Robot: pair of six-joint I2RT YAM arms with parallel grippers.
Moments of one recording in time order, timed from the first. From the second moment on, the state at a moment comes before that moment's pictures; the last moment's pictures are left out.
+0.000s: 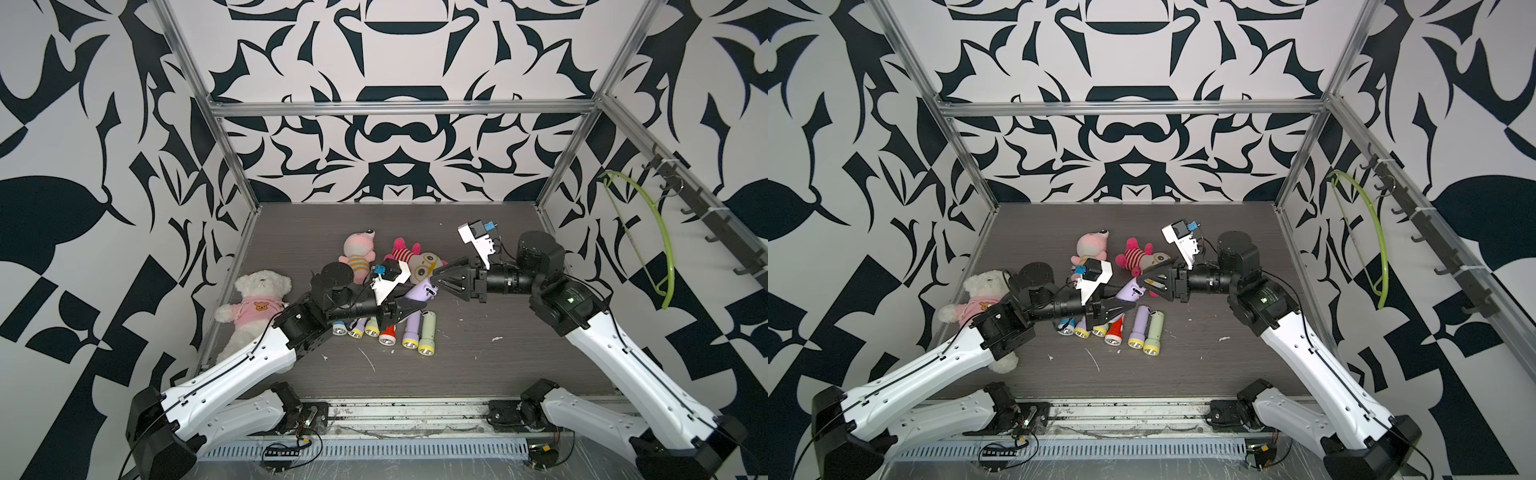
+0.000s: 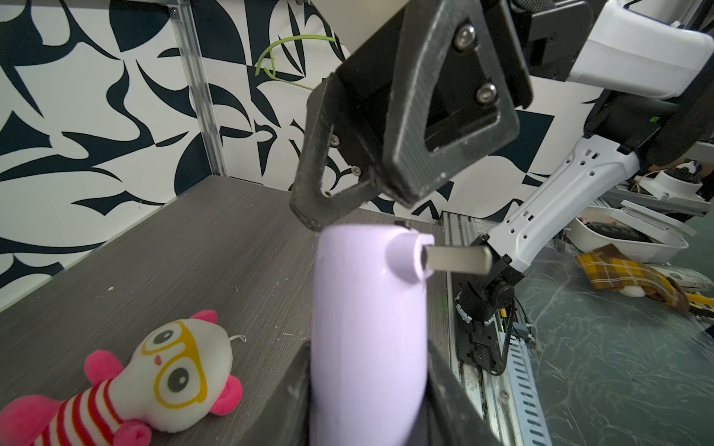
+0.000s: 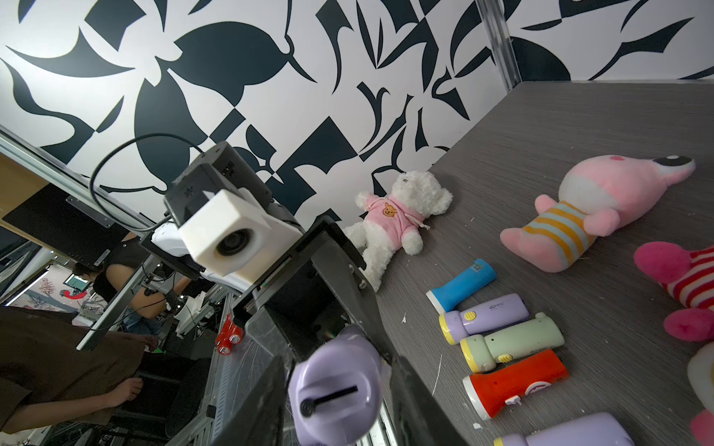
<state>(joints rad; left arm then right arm) -0.85 1.00 0.84 0.01 0.55 0.00 0.51 0.99 1.07 -0.33 -0.91 0.48</state>
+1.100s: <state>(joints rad) -0.82 1.00 0.84 0.05 0.67 -0.06 0.50 1.00 1.05 -0.28 -0.97 0.47</state>
